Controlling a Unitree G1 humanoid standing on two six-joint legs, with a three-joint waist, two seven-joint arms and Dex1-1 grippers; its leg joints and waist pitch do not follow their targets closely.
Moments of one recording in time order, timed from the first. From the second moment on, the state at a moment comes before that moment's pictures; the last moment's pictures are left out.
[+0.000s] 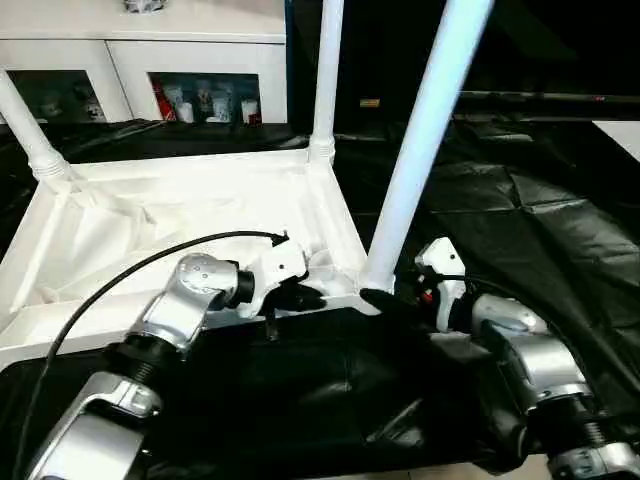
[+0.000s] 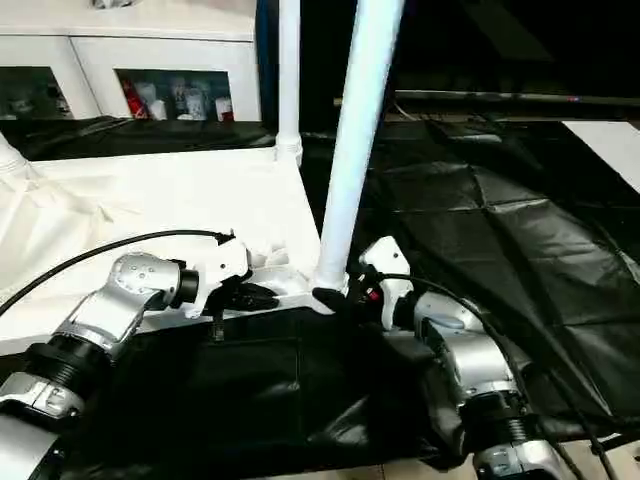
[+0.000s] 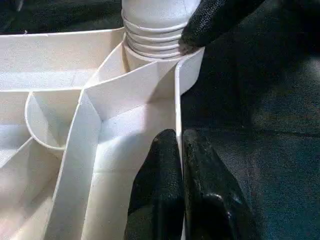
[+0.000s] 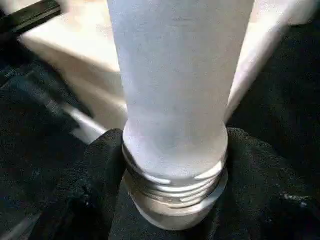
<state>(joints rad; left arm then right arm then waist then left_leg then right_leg) -0.60 0.32 -0.30 0.60 0.06 0.06 -1.08 -0.35 -0.28 0.10 0.39 0.18 0.18 0.76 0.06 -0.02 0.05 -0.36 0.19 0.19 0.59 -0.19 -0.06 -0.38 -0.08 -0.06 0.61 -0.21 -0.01</state>
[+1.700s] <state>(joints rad) -0.58 0.31 -0.30 0.56 0.09 0.05 -1.03 -0.39 -0.31 0.12 0.34 0.16 0.28 0.72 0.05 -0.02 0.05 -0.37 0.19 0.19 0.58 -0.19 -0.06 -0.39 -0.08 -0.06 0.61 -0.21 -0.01</state>
